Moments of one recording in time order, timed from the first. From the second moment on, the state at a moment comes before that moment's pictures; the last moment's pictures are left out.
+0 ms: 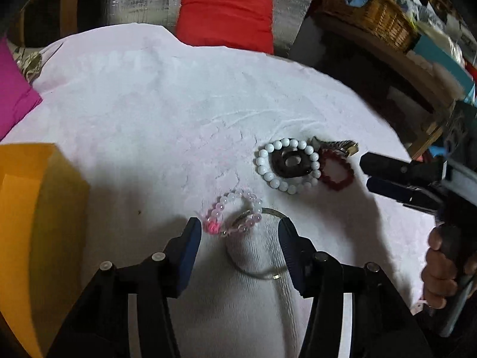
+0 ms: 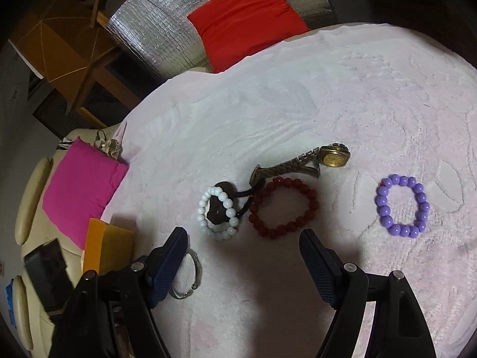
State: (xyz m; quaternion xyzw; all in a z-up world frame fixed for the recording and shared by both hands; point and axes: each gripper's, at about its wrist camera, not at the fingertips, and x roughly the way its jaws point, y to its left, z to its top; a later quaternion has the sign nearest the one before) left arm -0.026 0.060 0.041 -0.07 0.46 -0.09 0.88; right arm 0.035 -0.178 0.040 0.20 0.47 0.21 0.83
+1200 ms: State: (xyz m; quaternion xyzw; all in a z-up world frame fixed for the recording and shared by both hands) left arm -0.023 0.040 0.039 0.00 0.45 -0.10 0.89; right arm 0.081 -0.161 0.027 0.19 0.48 0.22 0.83
